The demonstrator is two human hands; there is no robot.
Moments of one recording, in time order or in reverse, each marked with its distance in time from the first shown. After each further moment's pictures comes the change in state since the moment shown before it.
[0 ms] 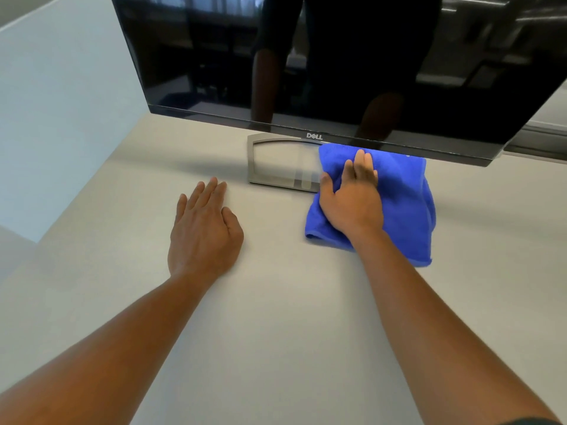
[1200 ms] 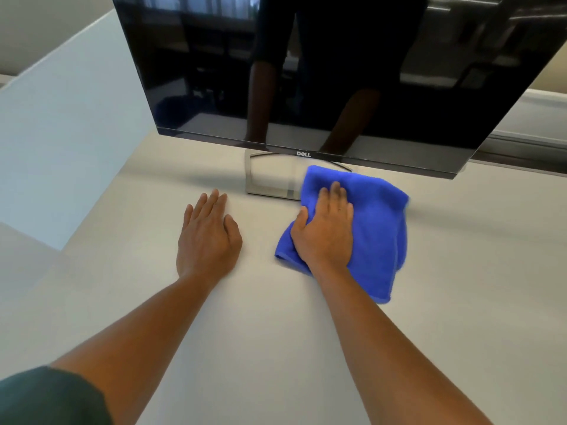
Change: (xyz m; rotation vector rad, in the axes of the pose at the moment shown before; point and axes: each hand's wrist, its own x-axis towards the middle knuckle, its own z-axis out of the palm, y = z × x) left_hand 0.001 -0.003 0.000 -0.011 -0.009 0.014; right_hand -0.056 -0.034 0.001 0.004 0.015 0.112
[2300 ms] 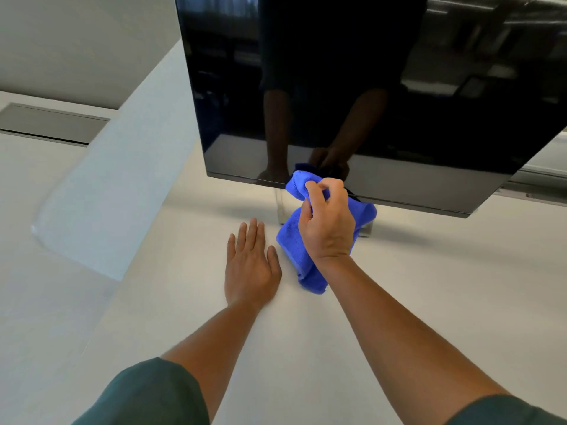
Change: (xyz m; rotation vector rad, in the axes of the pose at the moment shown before) left_hand 0.007 -0.005 -0.004 0.012 -0.126 0.045; right_hand 0.034 -0.096 -0.053 0.172 0.396 -0.301
